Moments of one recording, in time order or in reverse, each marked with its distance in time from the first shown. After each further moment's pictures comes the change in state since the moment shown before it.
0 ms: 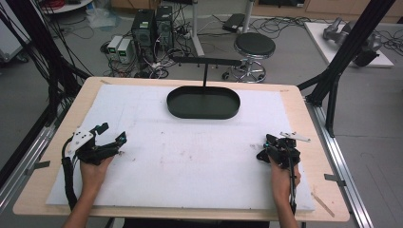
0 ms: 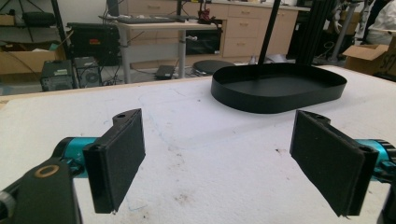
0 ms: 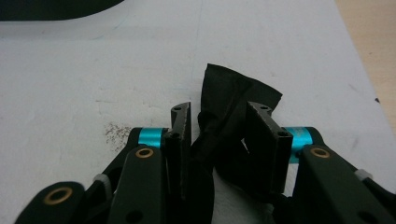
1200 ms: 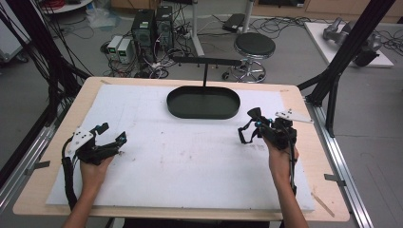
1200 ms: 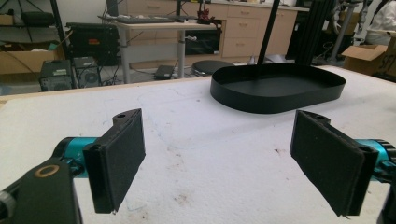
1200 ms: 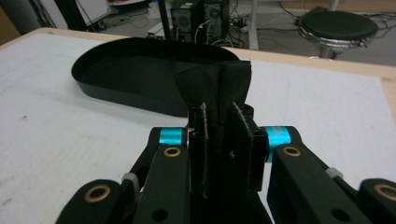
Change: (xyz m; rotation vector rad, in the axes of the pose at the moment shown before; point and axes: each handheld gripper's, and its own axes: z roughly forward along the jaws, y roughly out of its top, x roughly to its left) left arm 0.000 0.000 0.000 -0.001 -0.005 0.000; right arm 0.036 0.070 -0.036 -0.203 0.260 -0.129
